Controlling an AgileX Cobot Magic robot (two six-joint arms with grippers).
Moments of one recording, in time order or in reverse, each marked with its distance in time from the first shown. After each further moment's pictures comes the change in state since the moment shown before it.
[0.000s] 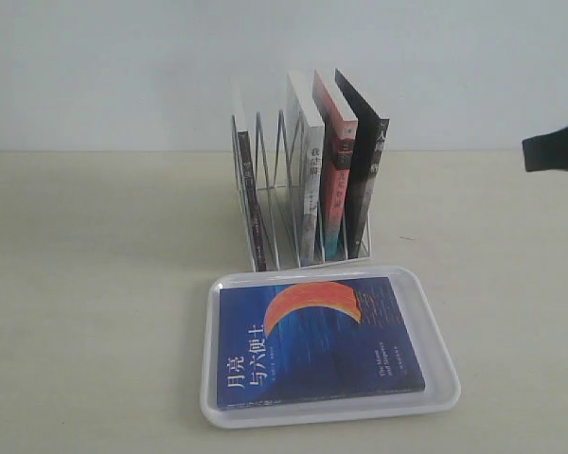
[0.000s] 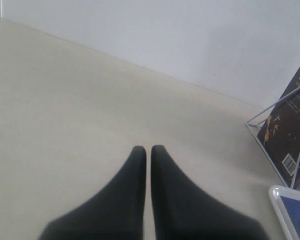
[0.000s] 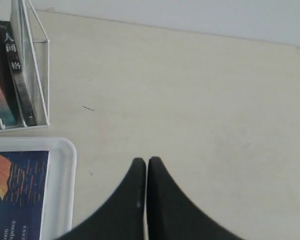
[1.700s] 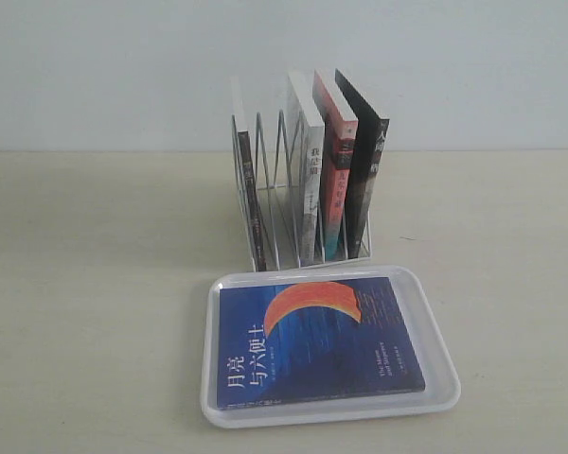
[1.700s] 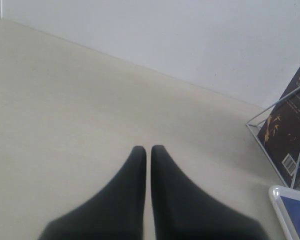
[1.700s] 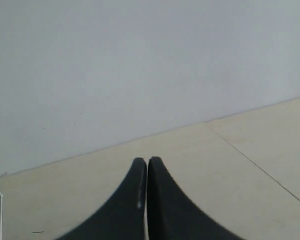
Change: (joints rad) left arm 0.000 0.000 0.000 0.000 0.000 0.000; right arm -0.637 -0.848 0.566 0.135 -0.490 -0.050
